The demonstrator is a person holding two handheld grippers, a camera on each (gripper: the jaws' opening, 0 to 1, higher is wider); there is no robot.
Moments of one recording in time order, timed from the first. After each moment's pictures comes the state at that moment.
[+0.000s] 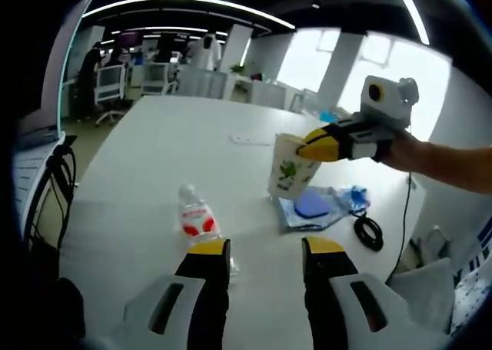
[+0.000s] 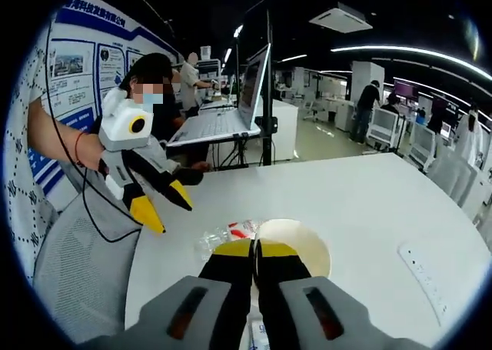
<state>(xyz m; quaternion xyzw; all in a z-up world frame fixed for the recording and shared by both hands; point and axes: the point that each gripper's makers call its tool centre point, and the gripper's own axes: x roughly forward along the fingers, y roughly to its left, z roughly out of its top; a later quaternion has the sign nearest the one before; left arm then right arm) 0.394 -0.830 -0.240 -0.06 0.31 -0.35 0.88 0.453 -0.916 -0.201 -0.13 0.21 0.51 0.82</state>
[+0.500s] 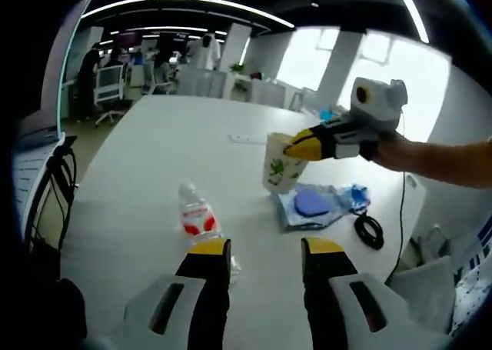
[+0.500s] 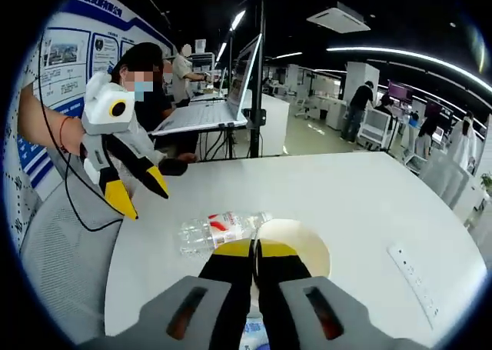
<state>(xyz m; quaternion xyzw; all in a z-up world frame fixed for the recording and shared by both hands) 0.395 -0.828 -0.240 -0.05 0.31 -0.35 0.88 0.473 -0.918 -0.229 -0.16 0.21 0.49 0.83</state>
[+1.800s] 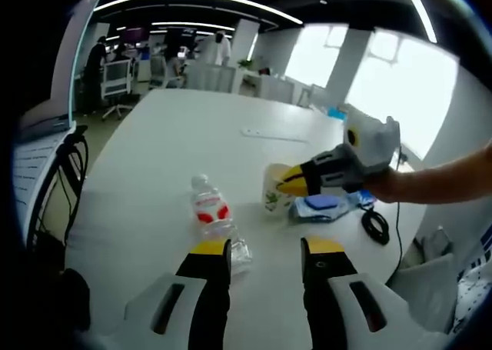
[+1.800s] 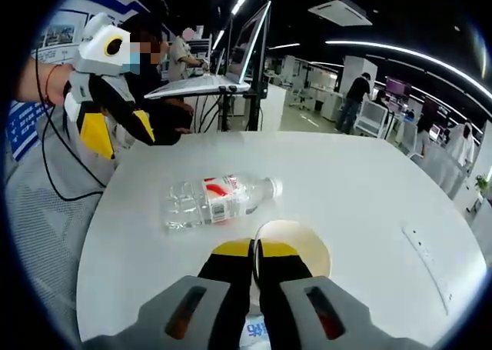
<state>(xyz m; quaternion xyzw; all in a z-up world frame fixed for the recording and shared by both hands) 0.393 -0.811 -0.249 -0.05 0.33 -0.33 0.88 0.469 -0.913 -0.298 -0.19 0.22 0.46 0.84</state>
